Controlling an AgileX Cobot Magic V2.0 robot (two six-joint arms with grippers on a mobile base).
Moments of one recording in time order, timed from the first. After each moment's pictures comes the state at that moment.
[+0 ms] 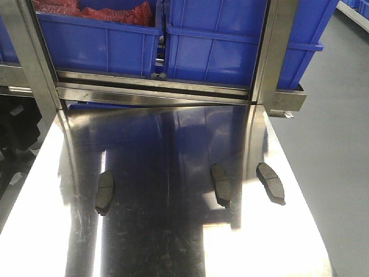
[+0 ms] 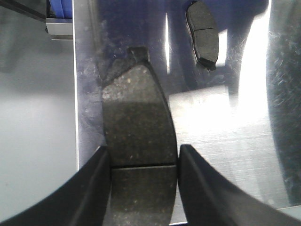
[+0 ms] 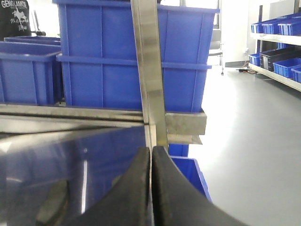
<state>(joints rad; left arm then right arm) -0.11 0.73 -0.66 -0.04 0.95 -0.10 0.03 0.07 -0.04 -0.02 0.05 0.11</state>
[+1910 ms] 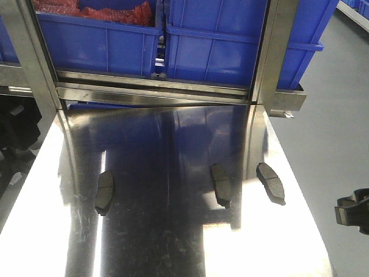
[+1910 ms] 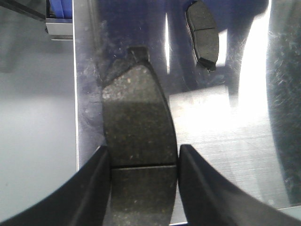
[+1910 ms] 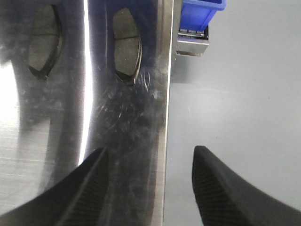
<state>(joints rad) -0.11 0.73 -0.66 -0.04 0.95 -0.10 0.03 0.92 -0.68 0.12 0.77 -0.13</state>
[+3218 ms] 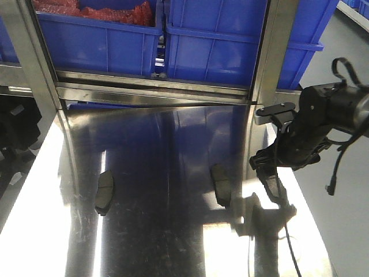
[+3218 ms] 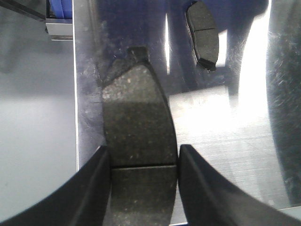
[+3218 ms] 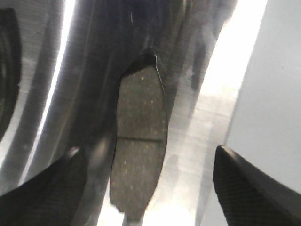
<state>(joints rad) -0.11 0.73 -0.66 -0.04 0.95 -0.10 0.18 1.92 -1.33 -0.02 0.85 -0.11</state>
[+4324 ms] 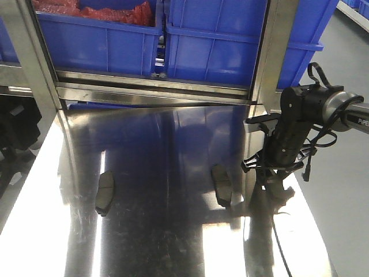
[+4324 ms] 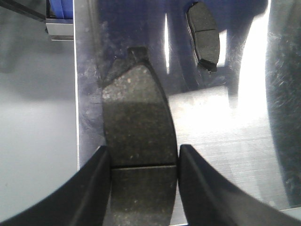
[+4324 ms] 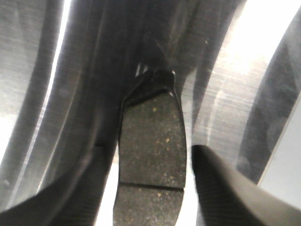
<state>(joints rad) -0.11 0.73 -0.66 -0.04 0.95 -0.10 0.18 2.10 -1.51 0.02 1.02 -0.12</state>
